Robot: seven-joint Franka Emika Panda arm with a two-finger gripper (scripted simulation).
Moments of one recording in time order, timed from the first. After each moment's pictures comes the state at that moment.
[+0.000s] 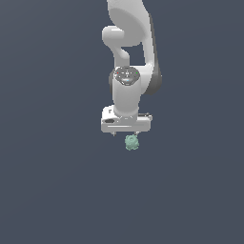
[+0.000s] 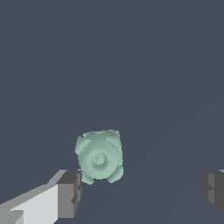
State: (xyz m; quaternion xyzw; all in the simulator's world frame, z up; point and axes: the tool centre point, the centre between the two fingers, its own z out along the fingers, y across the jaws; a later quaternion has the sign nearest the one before) arm -0.001 0.015 0.139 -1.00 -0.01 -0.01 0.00
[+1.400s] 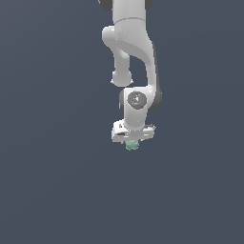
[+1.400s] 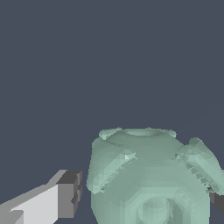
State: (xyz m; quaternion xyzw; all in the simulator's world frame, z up) arm -0.018 0.051 0.042 -1.00 -0.06 0.00 0.00
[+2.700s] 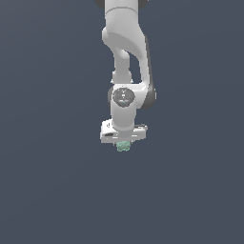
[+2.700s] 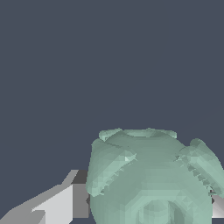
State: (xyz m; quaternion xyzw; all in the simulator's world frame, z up) arm 0.007 0.005 0.076 -1.00 -0.06 0.00 0.00
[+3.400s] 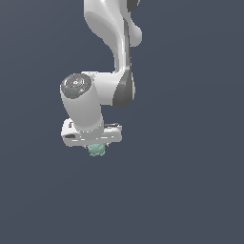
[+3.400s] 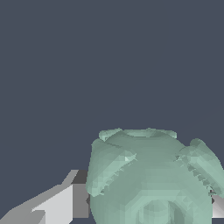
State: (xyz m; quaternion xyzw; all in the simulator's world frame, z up) arm 0.066 -0.101 0.158 -1.00 -0.06 0.00 0.00
